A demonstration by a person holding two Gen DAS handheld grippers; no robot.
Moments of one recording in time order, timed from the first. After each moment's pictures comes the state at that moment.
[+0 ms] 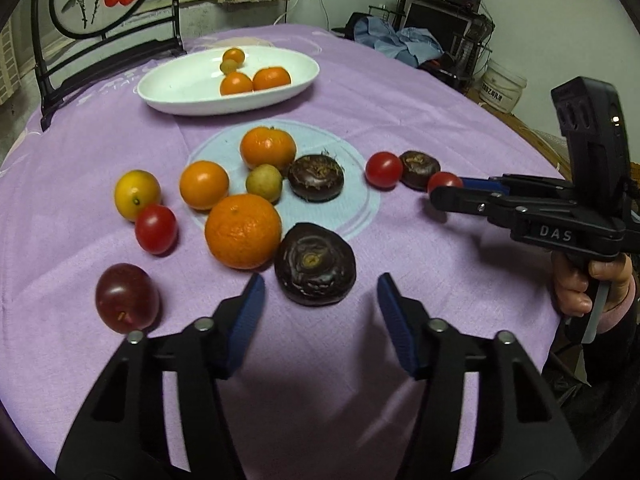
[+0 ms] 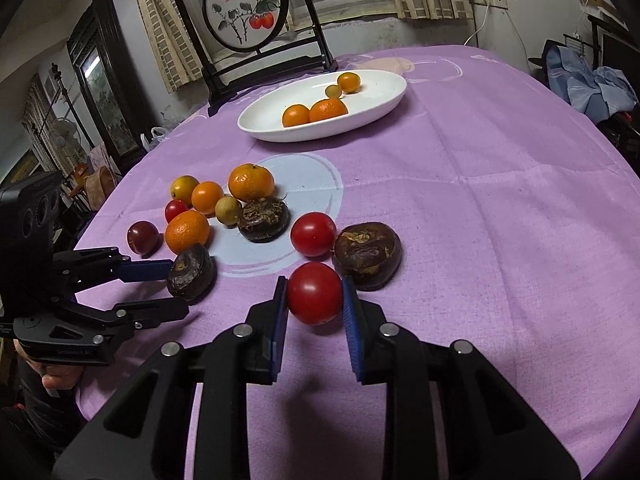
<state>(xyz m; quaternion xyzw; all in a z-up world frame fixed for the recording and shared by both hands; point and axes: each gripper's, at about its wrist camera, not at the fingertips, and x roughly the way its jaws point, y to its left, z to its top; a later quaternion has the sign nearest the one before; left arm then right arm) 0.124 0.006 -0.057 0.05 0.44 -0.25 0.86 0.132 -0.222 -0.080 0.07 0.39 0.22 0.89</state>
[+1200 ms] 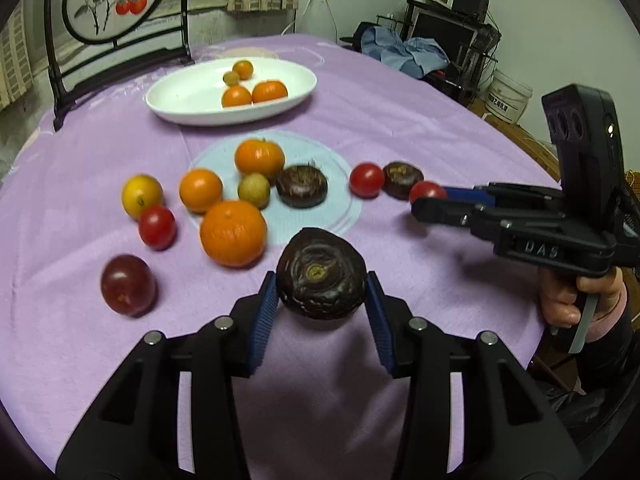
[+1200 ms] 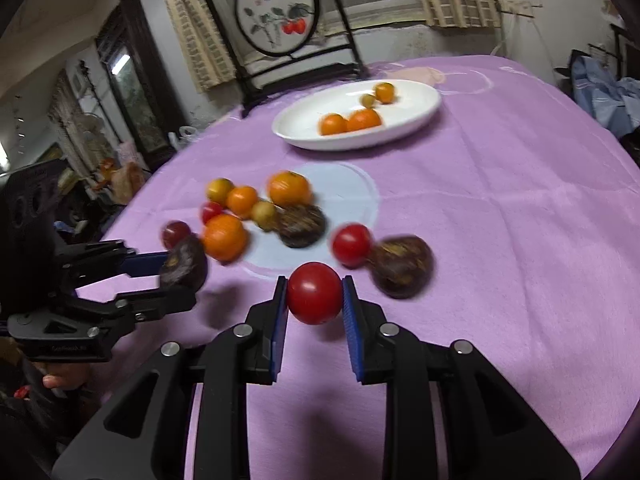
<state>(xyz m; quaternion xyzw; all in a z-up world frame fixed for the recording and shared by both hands) 0.106 -0.003 -0.039 0.04 0.42 -0.23 0.88 0.130 -0.213 -0.055 0.08 0.37 0.30 0.88</state>
